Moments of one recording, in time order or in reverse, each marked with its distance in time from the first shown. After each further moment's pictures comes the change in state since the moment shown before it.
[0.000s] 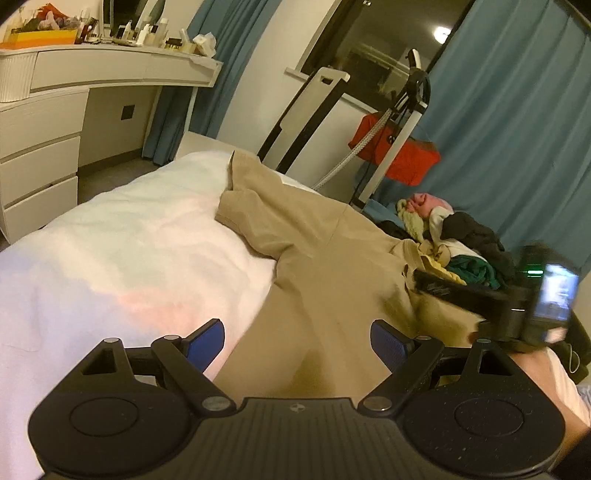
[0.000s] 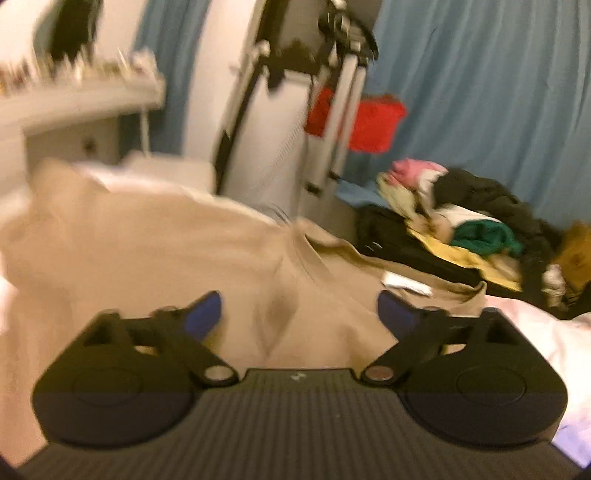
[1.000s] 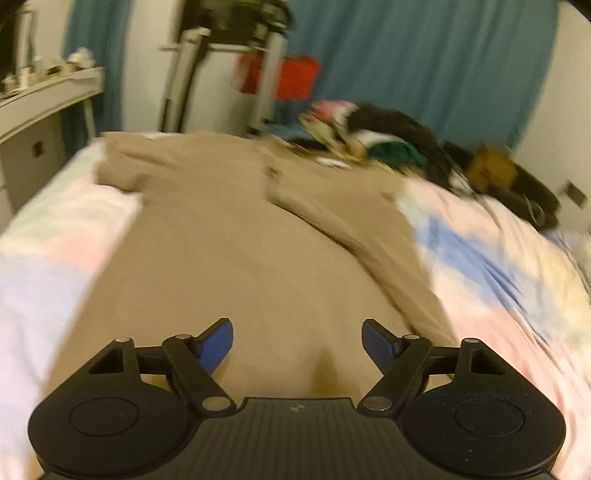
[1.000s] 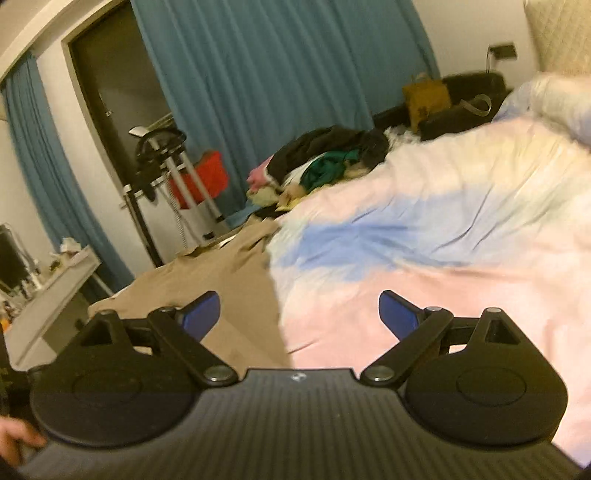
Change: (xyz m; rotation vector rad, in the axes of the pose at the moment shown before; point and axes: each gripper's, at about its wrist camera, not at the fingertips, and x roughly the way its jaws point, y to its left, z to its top) left arm -0.067 -0.133 -0.114 0.414 0.214 -0.136; right arm -0.394 -0.145 -0.179 0.720 -0.104 -0.189
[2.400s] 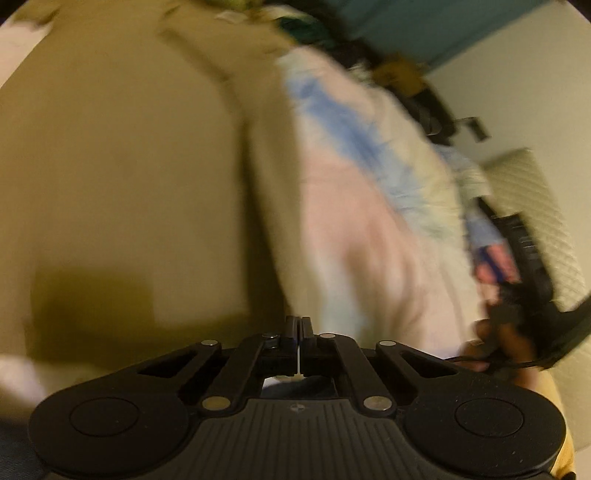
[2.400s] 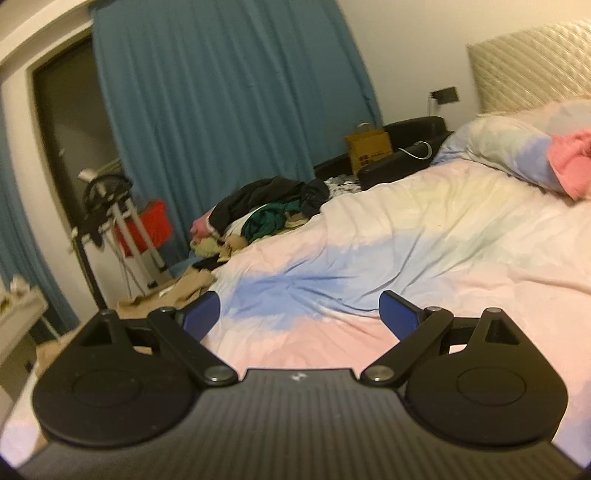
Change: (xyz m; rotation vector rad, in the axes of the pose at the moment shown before) left arm -0.030 -0.001 -0.066 -0.150 0.444 -0.402; right arm -0.015 -0.034 0.001 0.014 -0.156 -0.164
